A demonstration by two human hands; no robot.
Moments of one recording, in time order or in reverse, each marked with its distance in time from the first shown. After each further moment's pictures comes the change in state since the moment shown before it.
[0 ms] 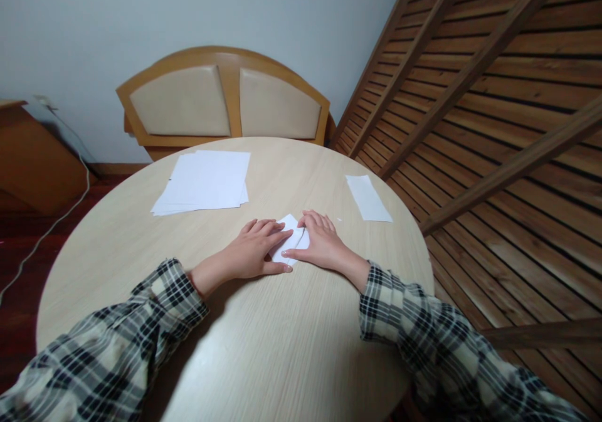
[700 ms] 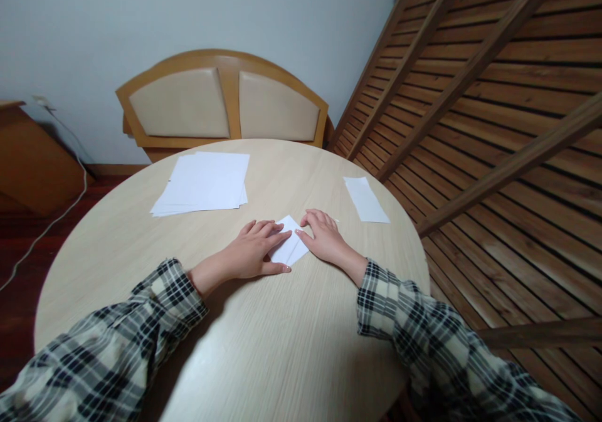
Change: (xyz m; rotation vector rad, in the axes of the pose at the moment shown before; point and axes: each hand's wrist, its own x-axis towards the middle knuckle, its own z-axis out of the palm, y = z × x) left_hand -0.001 -0.003 0.004 -0.001 -0.003 0.003; right_hand 0.007 0.016 0.005 -0.015 0.072 0.029
